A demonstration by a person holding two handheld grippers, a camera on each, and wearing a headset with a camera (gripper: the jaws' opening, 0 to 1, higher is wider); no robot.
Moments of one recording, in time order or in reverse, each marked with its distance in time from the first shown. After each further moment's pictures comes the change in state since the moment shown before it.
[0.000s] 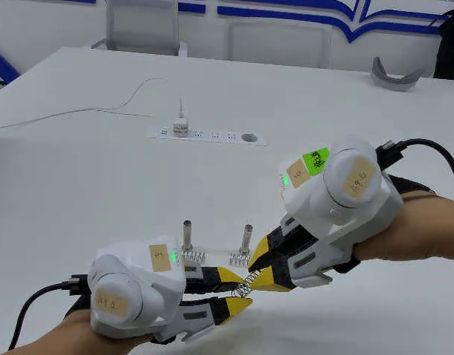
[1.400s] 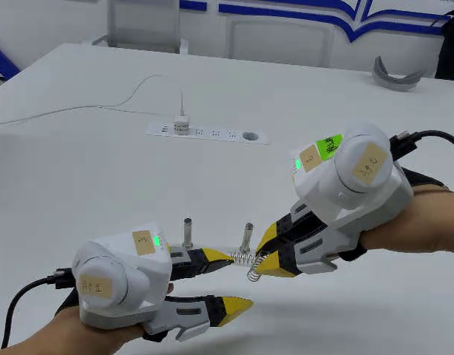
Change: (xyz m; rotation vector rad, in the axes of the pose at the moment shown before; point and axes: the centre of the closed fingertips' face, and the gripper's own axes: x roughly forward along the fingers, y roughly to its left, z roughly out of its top) left arm -0.015 0.016 -0.001 -0.122 -0.036 0.064; right arm -0.016 -0.022 -0.015 0.074 0.005 -0.071
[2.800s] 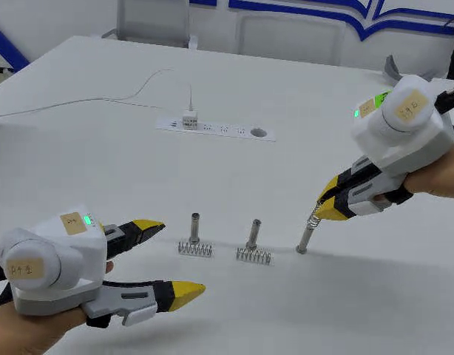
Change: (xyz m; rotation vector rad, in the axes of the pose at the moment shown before) left arm -0.058 0.054 -0.021 -0.097 0.008 0.225; right arm -0.030 -0.084 -0.058 0.173 0.119 -0.159
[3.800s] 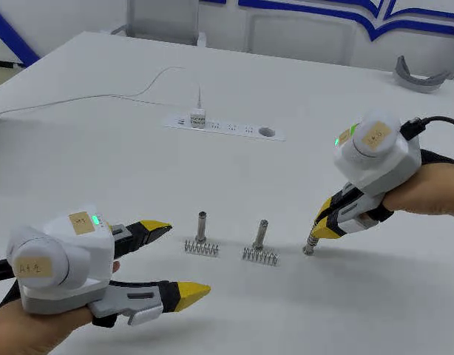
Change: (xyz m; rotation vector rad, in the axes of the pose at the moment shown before) left arm 0.001 -0.001 -0.003 -0.006 0.003 -0.003; right arm 0.046 -0.003 -0.026 0.049 0.086 0.051
